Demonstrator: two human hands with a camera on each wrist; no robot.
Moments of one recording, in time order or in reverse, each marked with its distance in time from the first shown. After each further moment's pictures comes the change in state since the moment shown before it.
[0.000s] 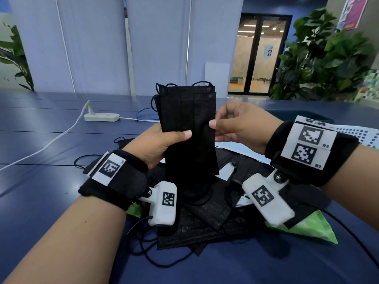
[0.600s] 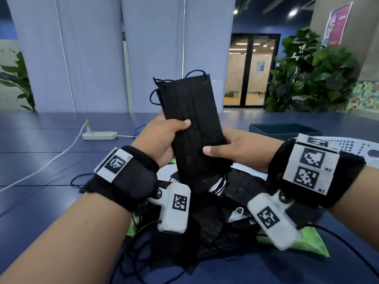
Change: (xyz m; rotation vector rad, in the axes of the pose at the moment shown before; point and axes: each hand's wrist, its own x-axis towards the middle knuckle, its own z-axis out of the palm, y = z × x) left_hand 0.009 0.048 0.041 -0.202 0.134 0.070; right_hand -0.012 0.002 -0.017 -0.405 -0.164 0.040
